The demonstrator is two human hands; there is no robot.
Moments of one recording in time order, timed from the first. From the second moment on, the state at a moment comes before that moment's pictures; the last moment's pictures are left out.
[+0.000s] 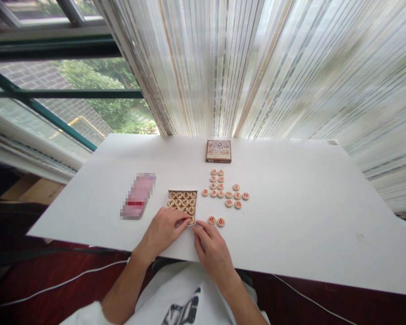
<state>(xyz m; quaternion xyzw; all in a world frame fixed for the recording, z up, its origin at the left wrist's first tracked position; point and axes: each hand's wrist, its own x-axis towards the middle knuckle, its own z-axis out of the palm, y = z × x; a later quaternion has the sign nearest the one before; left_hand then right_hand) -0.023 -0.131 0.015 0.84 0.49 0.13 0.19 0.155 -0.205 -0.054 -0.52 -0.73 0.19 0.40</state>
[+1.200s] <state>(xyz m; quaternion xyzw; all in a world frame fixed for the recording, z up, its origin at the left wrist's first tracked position) -0.036 -0.114 0.032 0.79 0.56 0.12 0.22 0.157 -0.204 -0.048 -0.52 -0.71 0.21 0.42</state>
